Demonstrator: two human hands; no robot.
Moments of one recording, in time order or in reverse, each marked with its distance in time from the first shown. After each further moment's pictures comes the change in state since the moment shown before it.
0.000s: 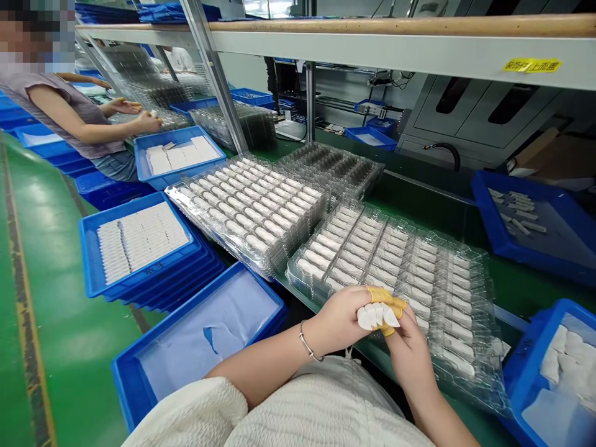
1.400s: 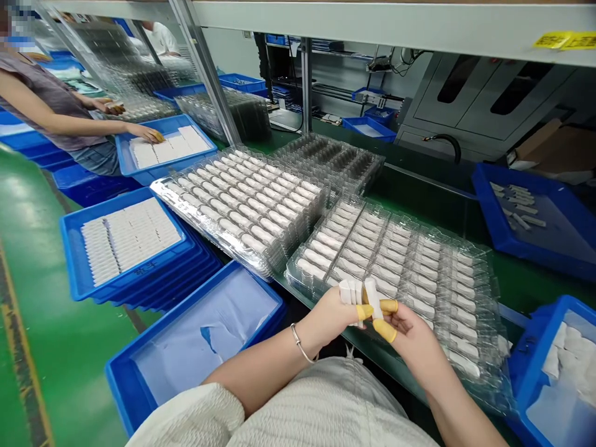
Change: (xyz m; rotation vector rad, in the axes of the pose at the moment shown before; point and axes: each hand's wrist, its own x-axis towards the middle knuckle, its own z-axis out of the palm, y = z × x) left_hand -0.007 -0.019 -0.006 -0.683 0.200 -0.573; right_hand 0.023 -0.030 -0.002 0.108 -0.227 0.439
